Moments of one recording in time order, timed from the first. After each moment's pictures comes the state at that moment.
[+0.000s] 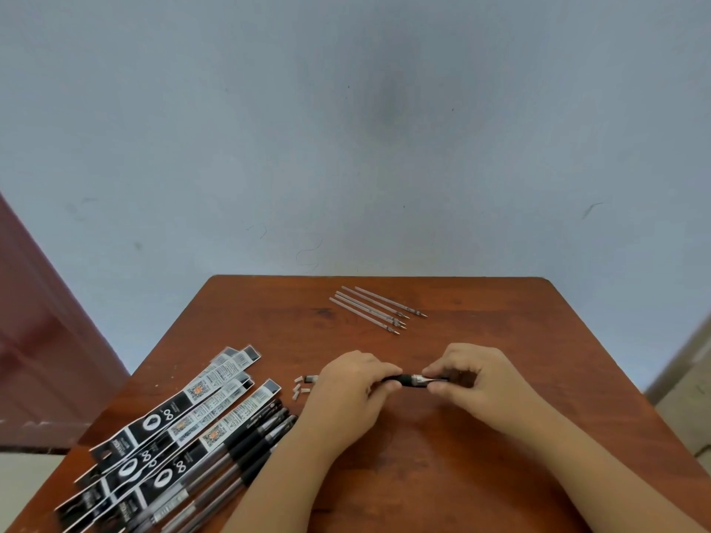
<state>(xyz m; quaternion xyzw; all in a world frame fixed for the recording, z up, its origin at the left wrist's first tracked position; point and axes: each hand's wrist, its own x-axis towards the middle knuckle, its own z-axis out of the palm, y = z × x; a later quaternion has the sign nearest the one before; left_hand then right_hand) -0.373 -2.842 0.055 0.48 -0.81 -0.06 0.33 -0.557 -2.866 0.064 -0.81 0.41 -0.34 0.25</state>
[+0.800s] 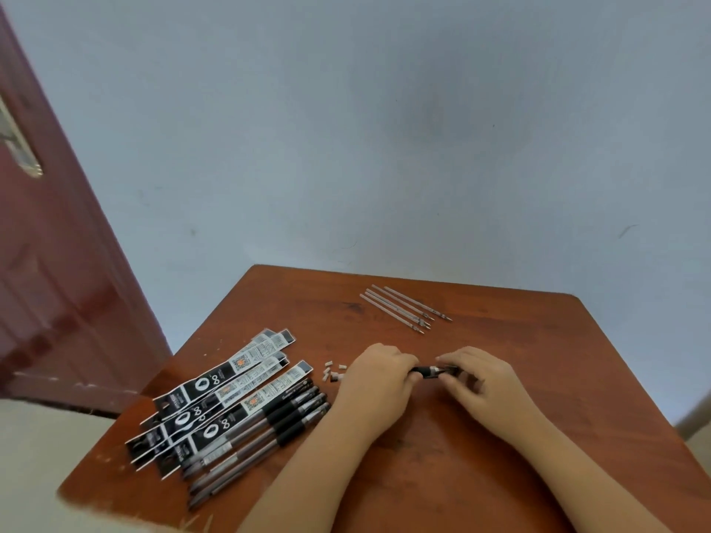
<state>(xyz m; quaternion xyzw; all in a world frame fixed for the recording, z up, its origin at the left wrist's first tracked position) -0.387 -2.833 0.063 0.59 -0.78 -0.03 0.21 -0.548 -2.864 0.048 -0.84 0.39 -0.34 0.16</state>
